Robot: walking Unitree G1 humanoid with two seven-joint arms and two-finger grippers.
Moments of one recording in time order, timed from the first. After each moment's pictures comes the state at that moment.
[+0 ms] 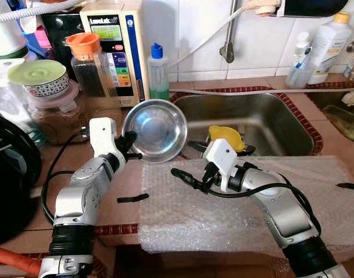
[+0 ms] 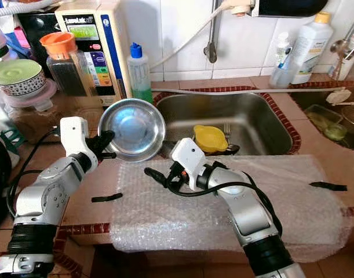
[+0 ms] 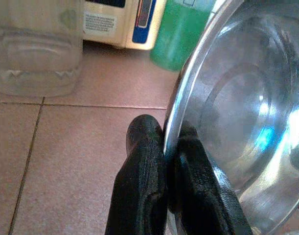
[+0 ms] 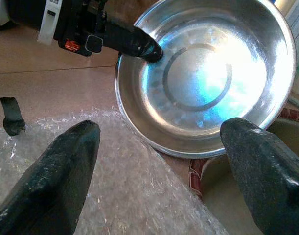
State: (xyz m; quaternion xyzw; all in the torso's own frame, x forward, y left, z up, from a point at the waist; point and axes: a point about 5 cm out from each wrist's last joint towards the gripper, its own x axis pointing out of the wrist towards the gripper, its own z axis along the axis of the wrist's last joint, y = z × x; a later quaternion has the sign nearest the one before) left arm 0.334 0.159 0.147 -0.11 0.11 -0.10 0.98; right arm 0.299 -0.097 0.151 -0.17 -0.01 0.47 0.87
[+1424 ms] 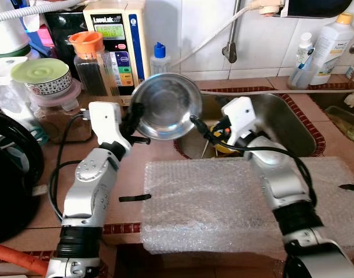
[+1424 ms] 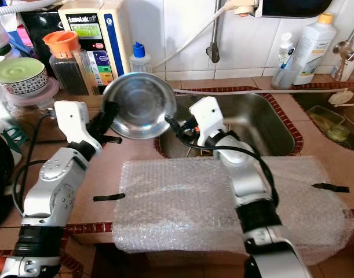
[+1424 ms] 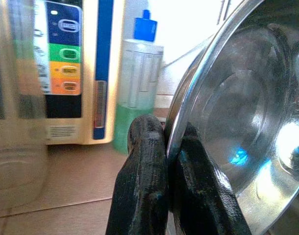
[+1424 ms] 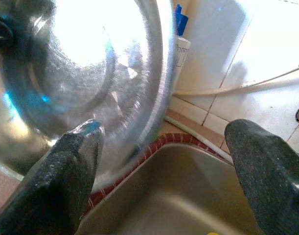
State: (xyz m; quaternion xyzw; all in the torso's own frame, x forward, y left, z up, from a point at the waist) left arm 0.330 0.134 0.186 -0.09 -0.07 -0.17 0.98; right arm 0.360 -0.116 0.189 -0.14 -0.10 0.28 0.94
